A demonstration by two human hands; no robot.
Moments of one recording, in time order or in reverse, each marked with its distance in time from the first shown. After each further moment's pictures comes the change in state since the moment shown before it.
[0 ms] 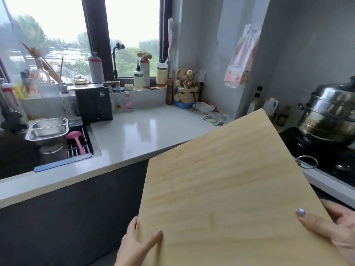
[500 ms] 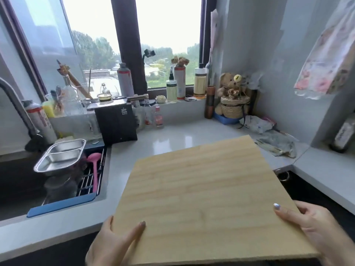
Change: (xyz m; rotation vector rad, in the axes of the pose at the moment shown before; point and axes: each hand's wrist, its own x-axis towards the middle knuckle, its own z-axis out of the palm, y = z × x) left_hand 0.235 0.077 -0.031 0.199 0.504 -0.142; right_hand 0.314 -0.063 0.179 0.181 -0.367 0.049
